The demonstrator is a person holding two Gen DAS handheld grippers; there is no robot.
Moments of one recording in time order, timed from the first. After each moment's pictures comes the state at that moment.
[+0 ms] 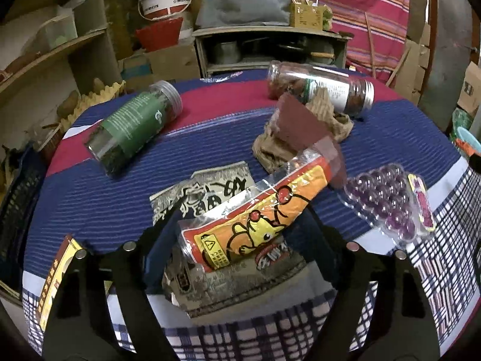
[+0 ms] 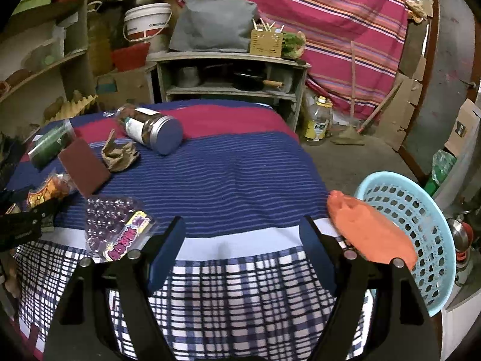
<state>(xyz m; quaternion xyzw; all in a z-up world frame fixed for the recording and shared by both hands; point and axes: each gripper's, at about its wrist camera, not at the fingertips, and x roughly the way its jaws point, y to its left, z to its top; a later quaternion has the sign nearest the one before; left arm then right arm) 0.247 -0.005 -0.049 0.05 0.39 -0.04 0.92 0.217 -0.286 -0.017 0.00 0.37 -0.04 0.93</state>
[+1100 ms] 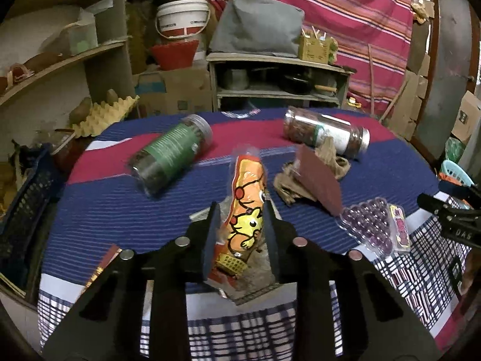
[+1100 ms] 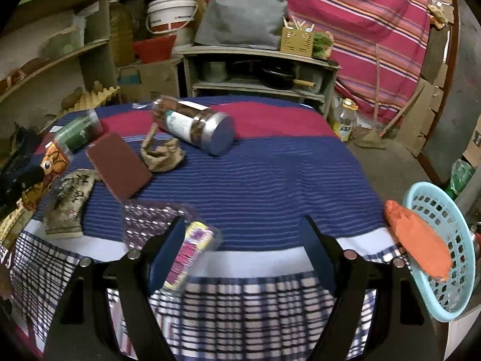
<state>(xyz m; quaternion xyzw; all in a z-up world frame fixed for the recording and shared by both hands) 0.225 0.036 -0.002 0.01 0.34 -0.04 0.94 0.238 -0.223 -0.020 -0.01 0.37 0.02 0.93</state>
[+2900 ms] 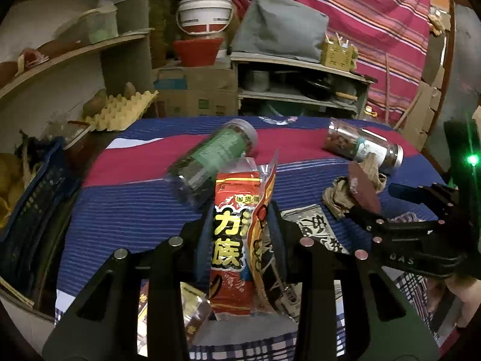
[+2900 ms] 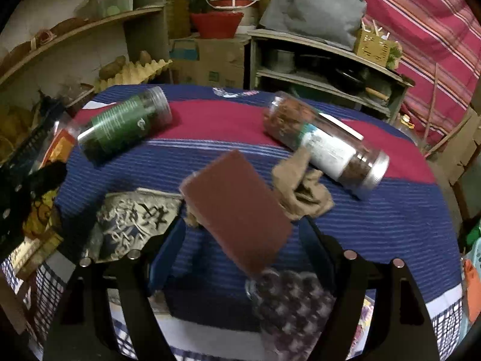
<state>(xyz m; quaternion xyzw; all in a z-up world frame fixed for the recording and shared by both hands) 0.248 0.088 -0.003 -0.01 0.34 -0.02 0.94 0.310 -0.082 -0.035 -0.06 0.41 0.11 0.90</state>
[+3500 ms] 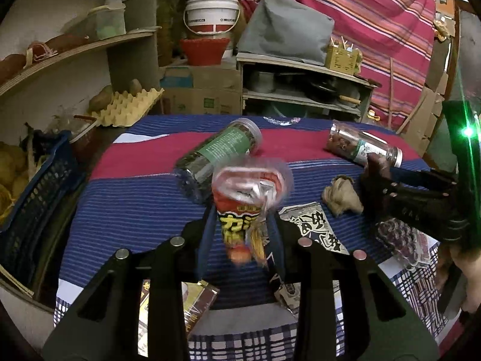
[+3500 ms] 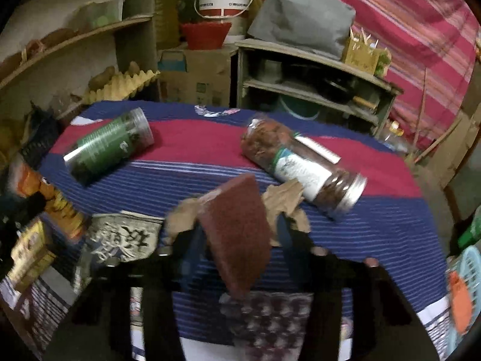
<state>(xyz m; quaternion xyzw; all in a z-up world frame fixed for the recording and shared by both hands) 0.239 0.090 -0.002 -0.02 0.34 -0.01 0.94 0.319 -0.103 -0.018 -0.07 0.39 0.08 0.91</state>
